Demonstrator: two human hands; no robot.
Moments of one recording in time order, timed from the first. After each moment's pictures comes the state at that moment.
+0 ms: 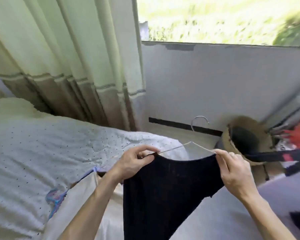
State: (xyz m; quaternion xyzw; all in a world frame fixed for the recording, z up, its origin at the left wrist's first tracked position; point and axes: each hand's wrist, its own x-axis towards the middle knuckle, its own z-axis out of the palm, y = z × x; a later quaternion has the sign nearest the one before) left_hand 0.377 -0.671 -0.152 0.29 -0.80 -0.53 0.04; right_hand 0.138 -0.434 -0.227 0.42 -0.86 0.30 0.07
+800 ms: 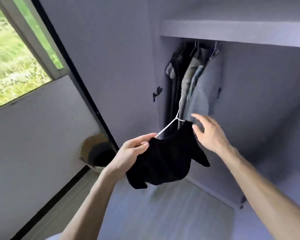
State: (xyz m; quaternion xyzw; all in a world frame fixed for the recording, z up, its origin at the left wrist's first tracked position) left_hand 0.024 -0.274 -0.100 -0.19 -0.75 -0.57 -0.26; right_hand 0.062 0.024 -0.171 -0.13 -0.93 0.30 0.19
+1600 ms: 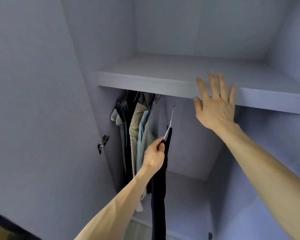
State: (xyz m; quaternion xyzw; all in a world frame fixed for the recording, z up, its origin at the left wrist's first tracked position) left_hand -0.079 0.037 -0.128 -0.28 -0.74 -0.57 -0.22; right_hand 0.019 0.223 -0.002 -0.31 -0.88 -0.14 0.33
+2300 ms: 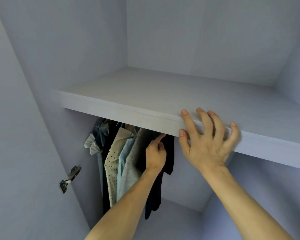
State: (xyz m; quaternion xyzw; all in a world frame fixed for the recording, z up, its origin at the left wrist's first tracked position) left_hand -0.176 0.243 -0.133 -0.29 -0.74 -0.61 -0.06; right_hand -0.041 0.304 -0.035 -0.23 -0.70 -0.36 0.57
